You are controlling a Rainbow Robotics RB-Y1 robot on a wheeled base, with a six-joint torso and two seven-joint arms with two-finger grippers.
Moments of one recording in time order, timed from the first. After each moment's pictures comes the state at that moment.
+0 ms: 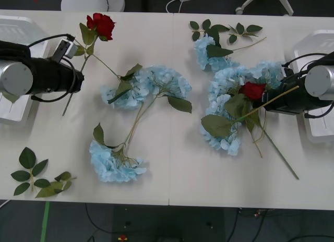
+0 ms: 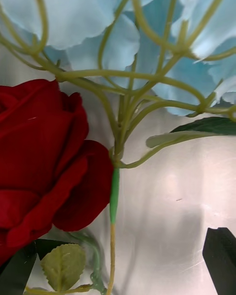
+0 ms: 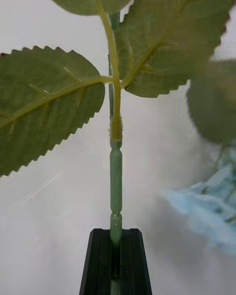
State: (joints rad) right arm -0.61 -0.71 0.28 -1.13 -0.90 1.10 1.40; left arm -0.73 1.02 -0.76 -1.30 1.35 0.49 -1.82
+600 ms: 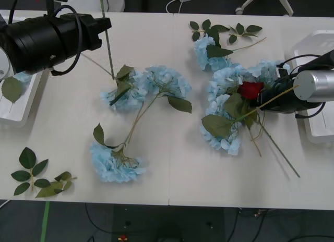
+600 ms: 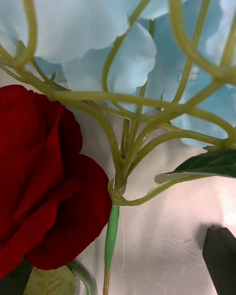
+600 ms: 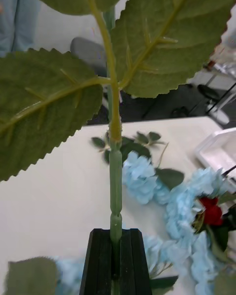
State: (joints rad) right arm -0.66 -0.68 0.34 -1.02 -0.87 0.99 1.40; left arm -0.57 1.00 -0.44 -1.74 1.66 0.31 -1.82
